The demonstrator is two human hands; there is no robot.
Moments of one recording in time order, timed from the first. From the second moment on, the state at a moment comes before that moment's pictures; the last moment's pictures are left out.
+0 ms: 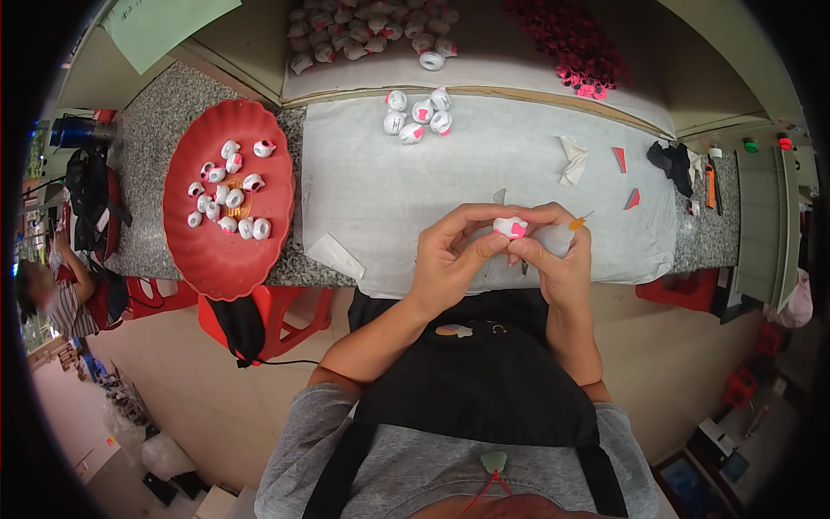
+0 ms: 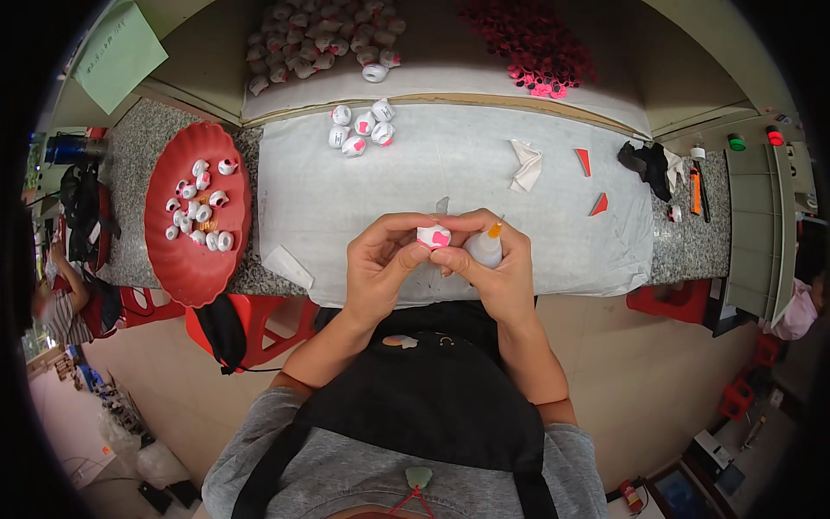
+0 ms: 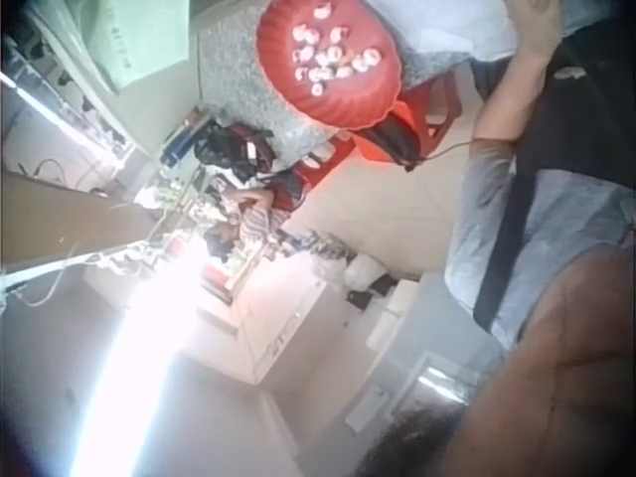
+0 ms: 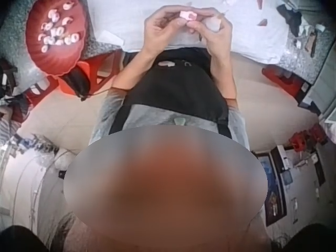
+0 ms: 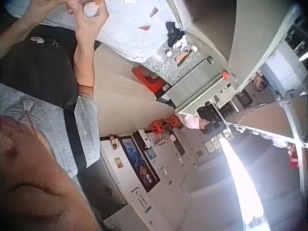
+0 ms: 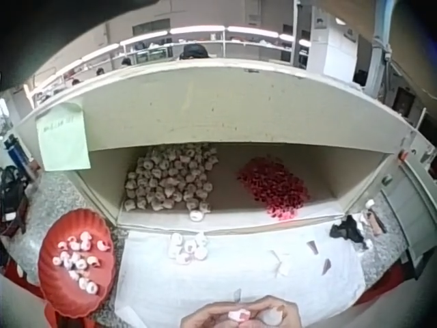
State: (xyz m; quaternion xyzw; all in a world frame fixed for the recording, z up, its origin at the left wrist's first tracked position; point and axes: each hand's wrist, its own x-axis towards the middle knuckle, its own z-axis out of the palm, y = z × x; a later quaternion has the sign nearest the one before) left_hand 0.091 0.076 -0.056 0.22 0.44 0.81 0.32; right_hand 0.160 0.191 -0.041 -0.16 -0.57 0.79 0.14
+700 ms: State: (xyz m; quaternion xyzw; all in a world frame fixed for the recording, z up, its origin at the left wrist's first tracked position) left_hand 0.079 0.068 -0.064 0.06 0.35 0.85 0.39; right_hand 0.140 0.187 -0.018 -0.02 -0.85 0.46 0.24
